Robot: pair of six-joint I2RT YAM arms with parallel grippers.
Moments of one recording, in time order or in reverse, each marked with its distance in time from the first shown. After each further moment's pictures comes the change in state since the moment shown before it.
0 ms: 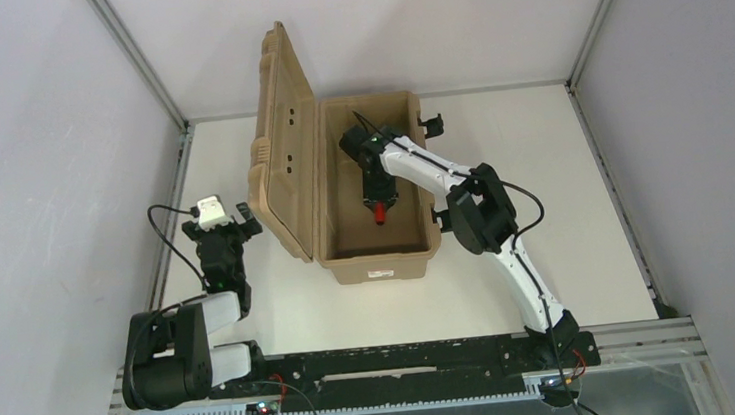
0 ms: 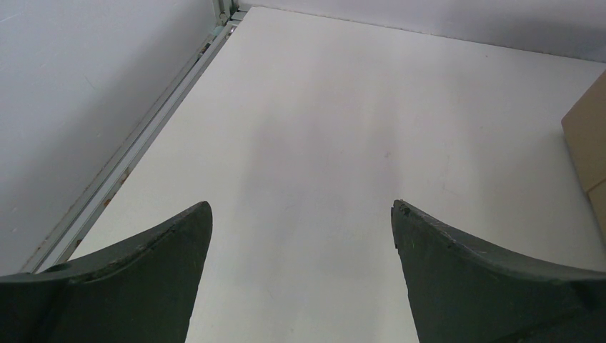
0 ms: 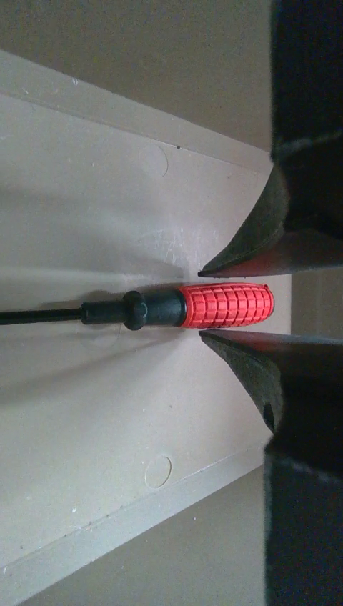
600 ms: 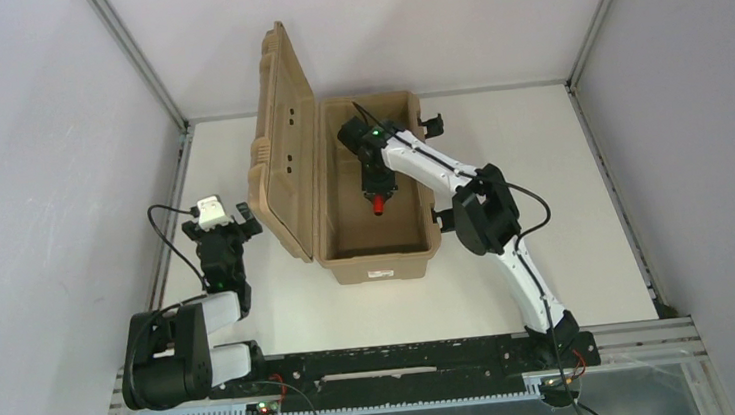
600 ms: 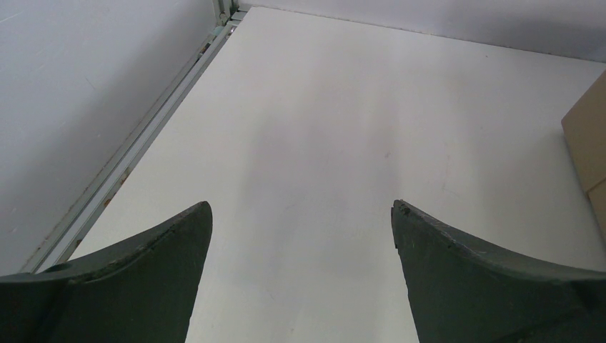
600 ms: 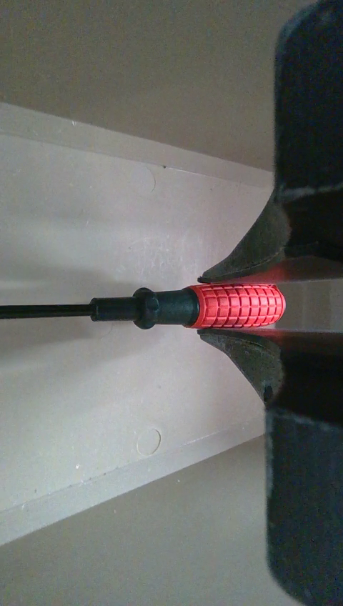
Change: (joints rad) left arm 0.000 0.000 0.000 0.000 0.000 0.000; right arm 0.004 -0.032 0.050 -0.036 0.038 0.004
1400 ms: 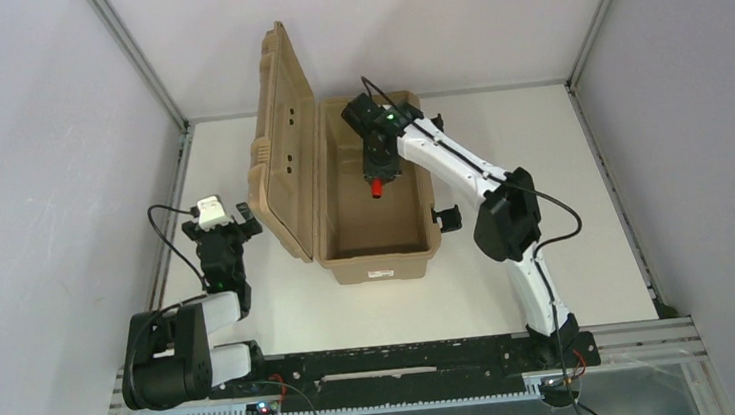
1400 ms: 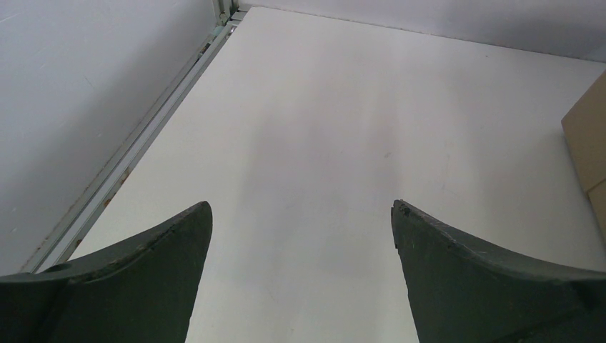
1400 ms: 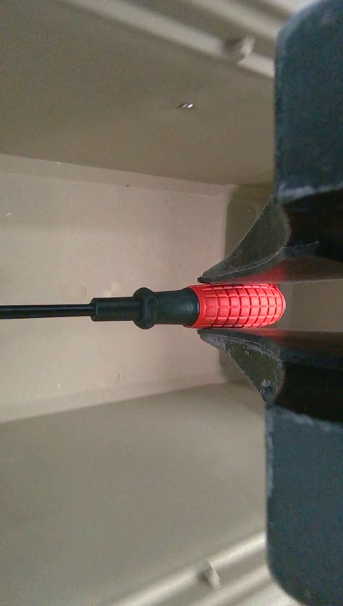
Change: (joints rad) left arm 0.000 0.000 0.000 0.000 0.000 0.000; right arm 0.001 -0.190 0.006 -0.027 0.002 0.004
